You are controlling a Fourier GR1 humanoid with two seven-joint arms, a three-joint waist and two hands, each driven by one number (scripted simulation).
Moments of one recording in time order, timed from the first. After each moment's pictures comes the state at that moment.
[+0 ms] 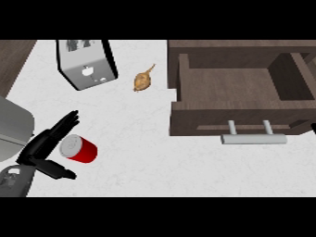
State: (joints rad) left arm -0.32 0.35 0.12 -0.62 -0.22 -0.52 -0.70; right arm 0.25 -0.03 -0.21 -2.10 -0.05 0.18 0.06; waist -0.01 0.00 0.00
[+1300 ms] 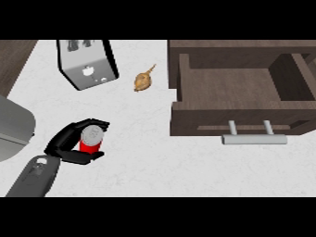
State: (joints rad) left arm -0.39 0.26 0.05 -0.60 -0.20 -0.51 -0.68; right arm 0.29 -0.02 -0.23 -2.16 -0.08 0.21 0.08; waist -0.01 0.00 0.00
